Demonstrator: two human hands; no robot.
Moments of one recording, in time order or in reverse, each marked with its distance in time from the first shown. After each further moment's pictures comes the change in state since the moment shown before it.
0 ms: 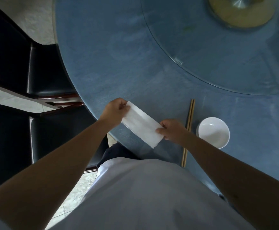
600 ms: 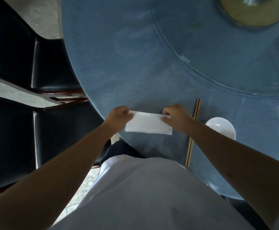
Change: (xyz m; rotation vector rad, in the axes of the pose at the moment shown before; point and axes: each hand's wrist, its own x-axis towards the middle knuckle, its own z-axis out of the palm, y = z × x) left_hand -0.019 -0.020 0.006 0.014 -0.066 -0.155; right_hand 0.035 -0.007 -0.022 -0.429 0.123 -0.253
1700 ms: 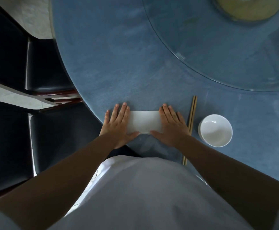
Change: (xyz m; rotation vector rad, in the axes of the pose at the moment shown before) left_hand -0.013 -0.034 0.032 1.007 0.040 0.386; right_hand -0.037 0.002 0.057 -0.330 0.087 0.083
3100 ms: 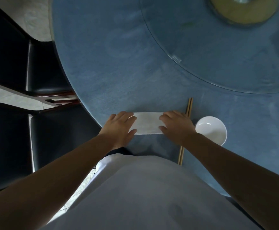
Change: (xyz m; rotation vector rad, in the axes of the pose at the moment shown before) left_hand -0.008 0.016 -0.043 -0.090 0.118 0.257; right_hand -0.002 0.024 -0.048 -0.025 0.035 -0.166
